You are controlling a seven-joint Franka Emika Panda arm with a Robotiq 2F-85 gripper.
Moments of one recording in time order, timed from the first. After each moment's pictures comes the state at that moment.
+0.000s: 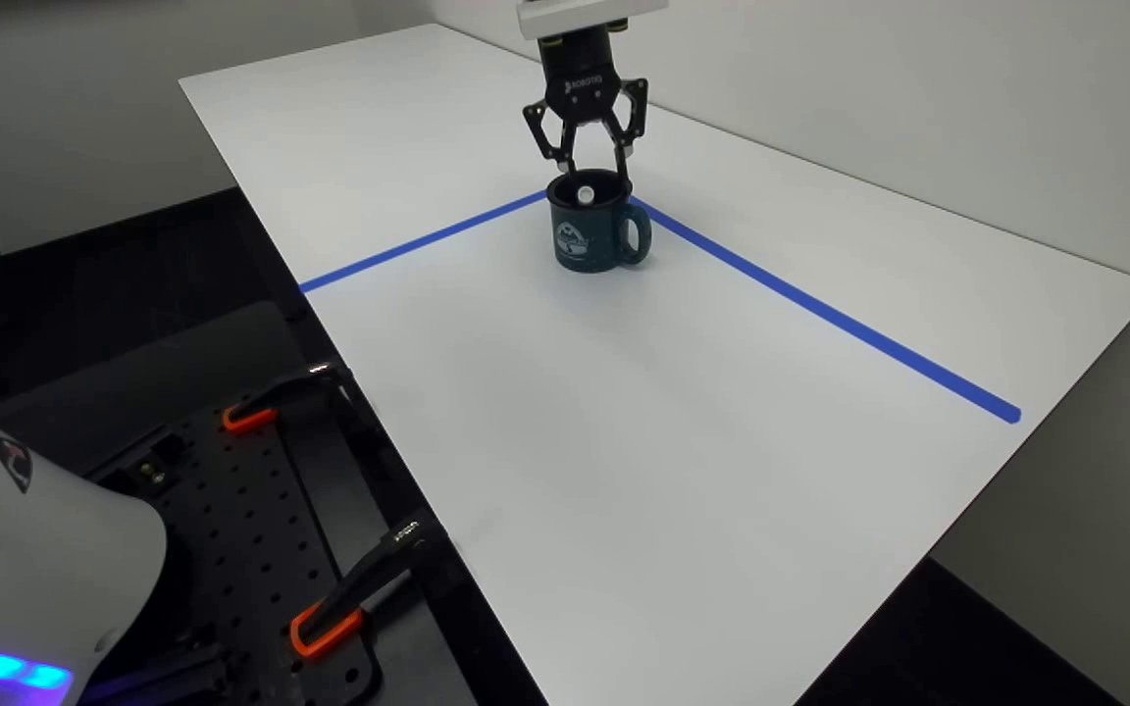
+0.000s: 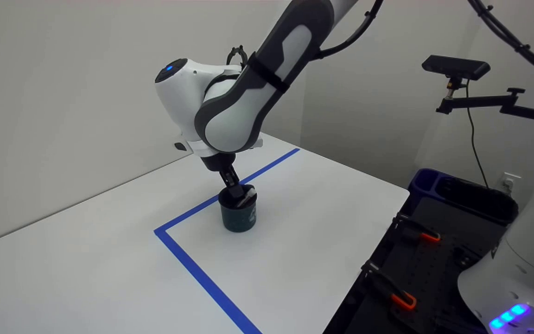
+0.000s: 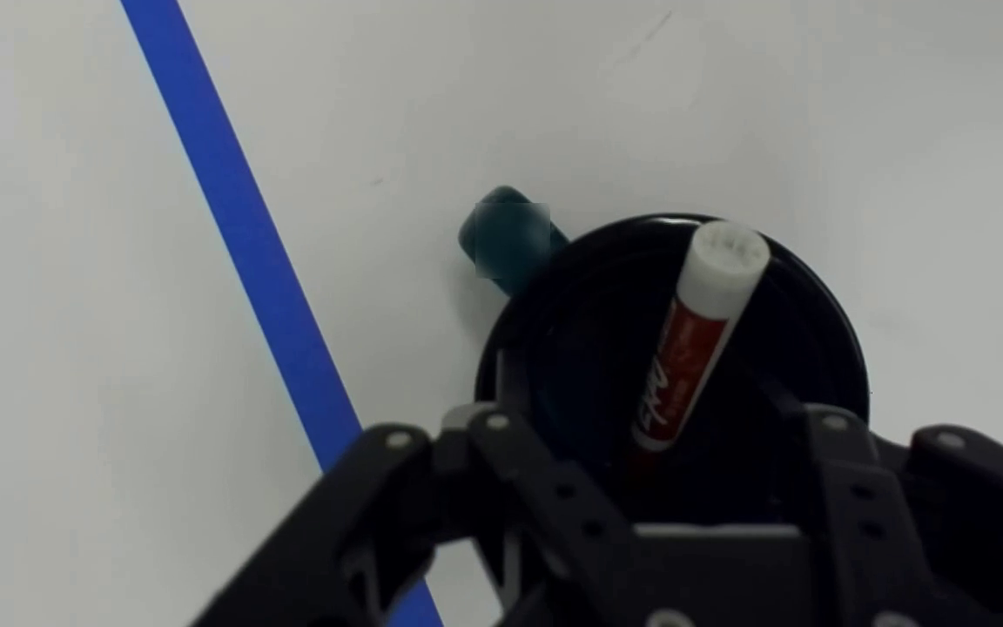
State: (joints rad) arm 0.18 0.54 0.15 -1.91 -0.51 2.24 -0.43
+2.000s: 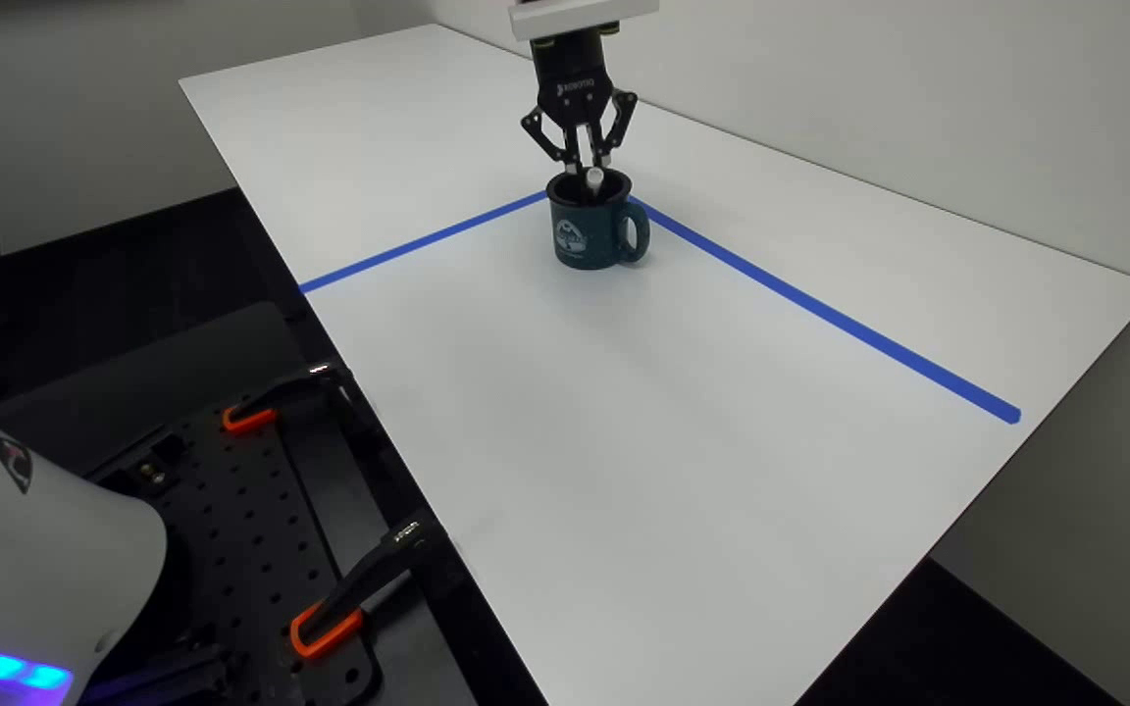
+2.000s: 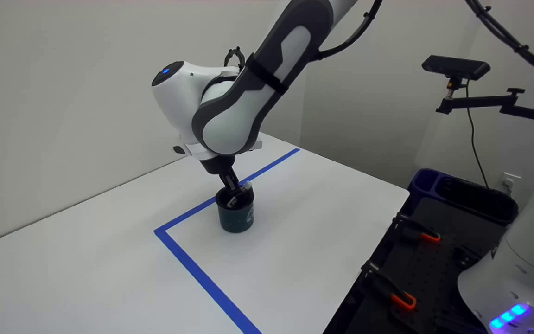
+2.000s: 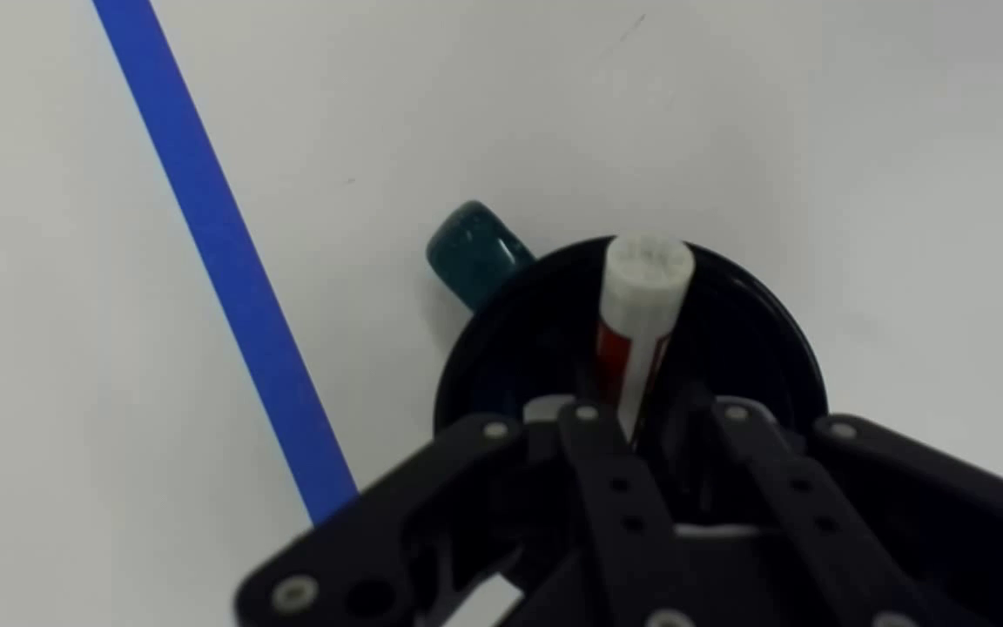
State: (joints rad) arm 0.19 0.54 0.16 -1.91 -0.50 2.22 -0.43
